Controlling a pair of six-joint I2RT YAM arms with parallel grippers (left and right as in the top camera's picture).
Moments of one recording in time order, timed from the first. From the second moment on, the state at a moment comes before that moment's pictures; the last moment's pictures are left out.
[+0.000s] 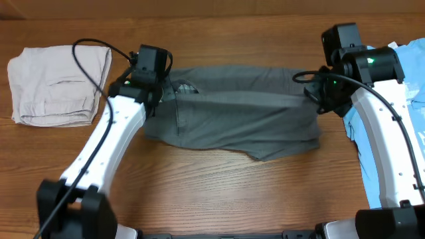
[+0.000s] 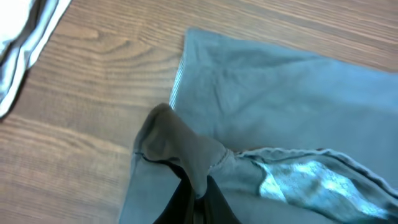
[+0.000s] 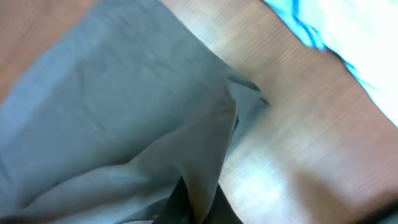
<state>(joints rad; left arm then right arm) -0.24 1.63 1.31 -0.73 -0.19 -0.49 0.13 1.62 1.70 -1.45 0.12 0.86</state>
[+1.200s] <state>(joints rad) -0.23 1.51 1.31 -0.76 -0.17 -0.49 0.13 1.48 1.70 -1.57 0.05 0.93</state>
